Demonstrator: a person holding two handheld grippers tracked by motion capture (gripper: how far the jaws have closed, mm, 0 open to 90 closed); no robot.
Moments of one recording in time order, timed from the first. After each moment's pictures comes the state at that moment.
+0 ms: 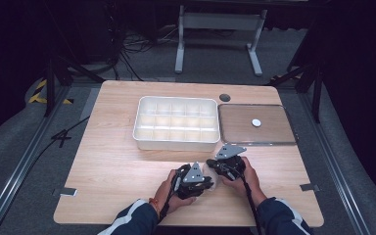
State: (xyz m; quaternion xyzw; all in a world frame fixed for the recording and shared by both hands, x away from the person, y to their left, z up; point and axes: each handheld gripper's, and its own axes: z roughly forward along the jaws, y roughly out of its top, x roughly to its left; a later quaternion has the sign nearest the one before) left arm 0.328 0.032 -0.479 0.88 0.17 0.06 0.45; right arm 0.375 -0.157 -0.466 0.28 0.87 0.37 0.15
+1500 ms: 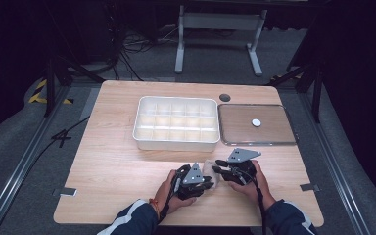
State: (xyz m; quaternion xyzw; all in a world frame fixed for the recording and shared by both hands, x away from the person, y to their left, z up) left arm 0.325 0.033 -0.478 0.87 0.17 0.07 0.45; right arm 0.357 -0.183 -0.456 0.28 0.86 0.41 0.14
